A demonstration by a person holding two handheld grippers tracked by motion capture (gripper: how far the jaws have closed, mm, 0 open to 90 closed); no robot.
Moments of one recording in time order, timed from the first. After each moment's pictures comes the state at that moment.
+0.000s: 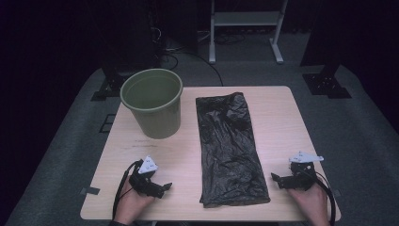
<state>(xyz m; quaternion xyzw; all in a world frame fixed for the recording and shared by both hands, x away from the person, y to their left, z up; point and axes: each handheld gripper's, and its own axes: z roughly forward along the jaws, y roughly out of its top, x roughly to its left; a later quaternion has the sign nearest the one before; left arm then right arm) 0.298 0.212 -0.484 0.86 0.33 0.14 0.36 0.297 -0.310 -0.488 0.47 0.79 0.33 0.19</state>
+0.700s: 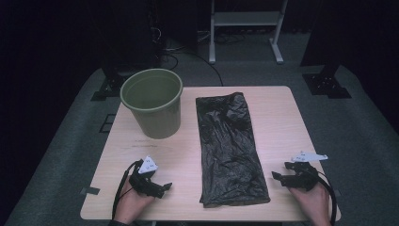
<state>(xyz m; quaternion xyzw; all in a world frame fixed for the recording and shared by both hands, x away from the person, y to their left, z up) 0.298 0.212 -0.484 0.86 0.33 0.14 0.36 0.294 -0.313 -0.479 0.47 0.79 0.36 0.15</state>
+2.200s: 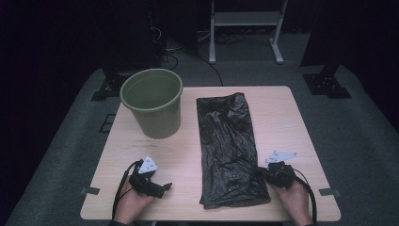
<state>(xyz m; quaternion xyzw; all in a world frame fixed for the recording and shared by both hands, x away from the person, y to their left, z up) 0.298 0.212 -0.484 0.86 0.33 0.14 0.36 0.299 -0.245 -0.473 0.40 0.84 0.34 0.14</state>
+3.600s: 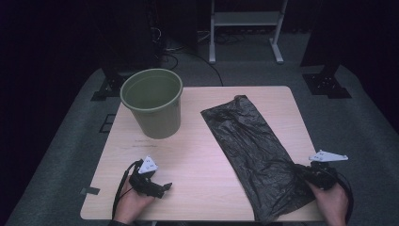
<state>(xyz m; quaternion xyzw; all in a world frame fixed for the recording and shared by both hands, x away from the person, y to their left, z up) 0.298 0.212 -0.484 0.86 0.33 0.14 0.36 0.285 -0.354 -0.465 0.49 0.78 0.33 0.19</state>
